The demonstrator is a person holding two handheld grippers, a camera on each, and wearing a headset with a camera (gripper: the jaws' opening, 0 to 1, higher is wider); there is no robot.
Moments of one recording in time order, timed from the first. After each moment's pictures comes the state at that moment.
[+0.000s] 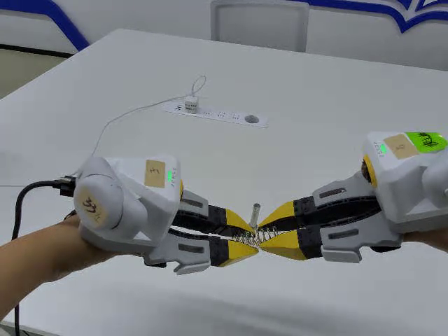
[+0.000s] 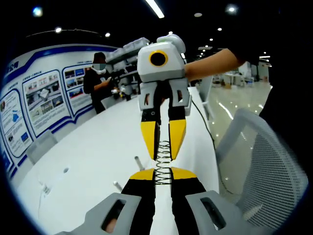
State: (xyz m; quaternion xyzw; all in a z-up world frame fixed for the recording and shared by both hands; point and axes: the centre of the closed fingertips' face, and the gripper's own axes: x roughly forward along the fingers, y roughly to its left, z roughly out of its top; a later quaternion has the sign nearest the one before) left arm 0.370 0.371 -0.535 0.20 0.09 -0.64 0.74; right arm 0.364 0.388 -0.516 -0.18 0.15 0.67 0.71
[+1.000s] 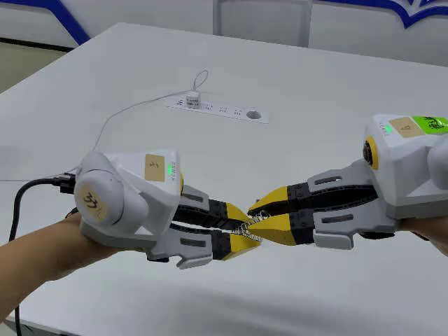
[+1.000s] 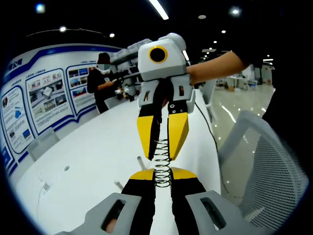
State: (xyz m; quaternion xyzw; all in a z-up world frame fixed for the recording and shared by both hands) left arm 0.374 0.372 -0.535 0.18 0.09 -0.63 0.75; right arm 0.369 0.404 -0.502 -0.13 0.14 0.67 0.72
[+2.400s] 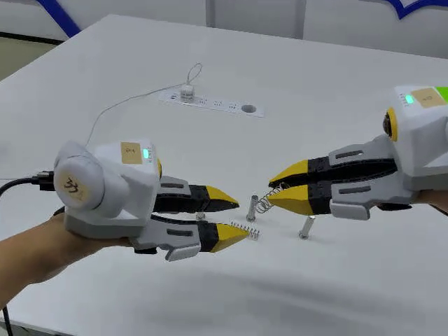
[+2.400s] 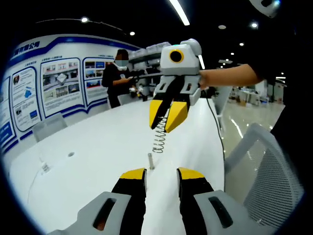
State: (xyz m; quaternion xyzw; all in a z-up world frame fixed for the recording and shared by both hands) left arm 0.398 0.388 -0.533 0.11 0.12 -0.59 0.79; right arm 0.411 0.360 -0.494 -0.16 0.16 0.60 0.77
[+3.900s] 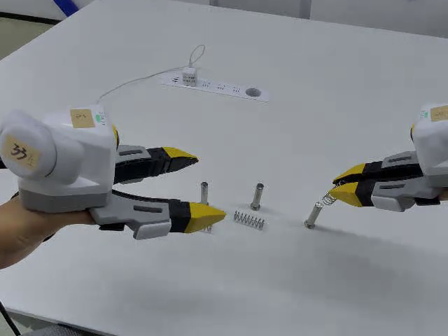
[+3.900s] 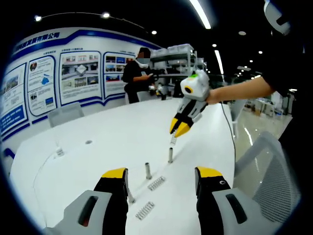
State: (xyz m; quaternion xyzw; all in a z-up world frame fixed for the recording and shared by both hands) left arm 0.426 0.430 -0.530 0.08 0.14 -0.53 0.83; right arm 0.470 0.268 -0.580 -0.20 0.29 0.46 0.82
